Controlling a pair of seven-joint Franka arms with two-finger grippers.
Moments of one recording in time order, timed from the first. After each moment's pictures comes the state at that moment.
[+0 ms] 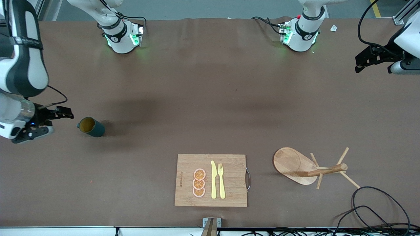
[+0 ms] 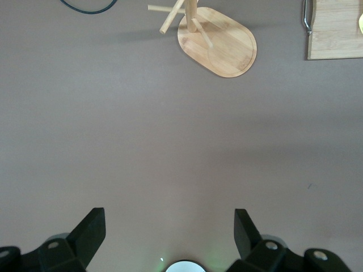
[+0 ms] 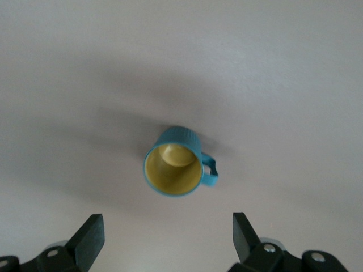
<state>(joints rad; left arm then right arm) 0.09 -0.06 -0.19 -1.54 0.03 1.45 -0.04 -0.04 0.26 -0.10 -1.80 0.02 1.90 -0.52</state>
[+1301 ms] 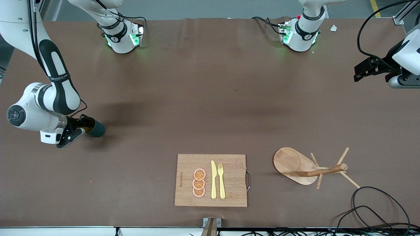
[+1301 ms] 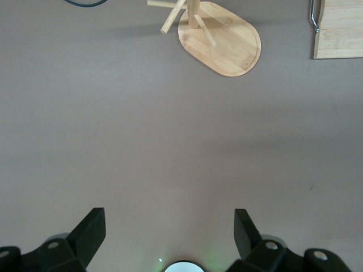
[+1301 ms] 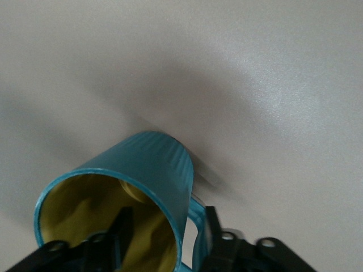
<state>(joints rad) 0.09 0.00 -0.18 -1.51 0.03 1.45 -0.04 -0.09 0.45 -0.10 -1.98 0.07 2.25 -0.87</state>
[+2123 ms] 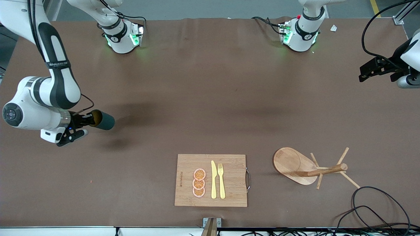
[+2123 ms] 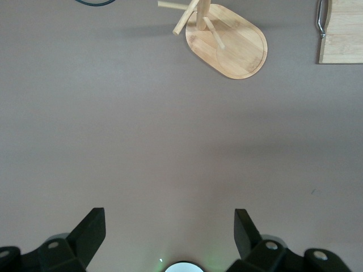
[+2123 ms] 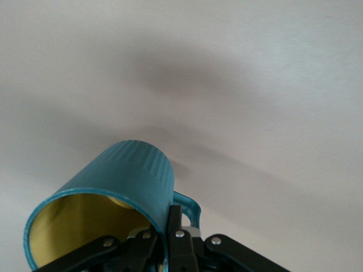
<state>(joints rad) 0.11 0.00 -0.18 -1.51 0.03 1.45 -0.04 0.02 0.33 -0.08 -1.92 0.13 1.98 -0.49</state>
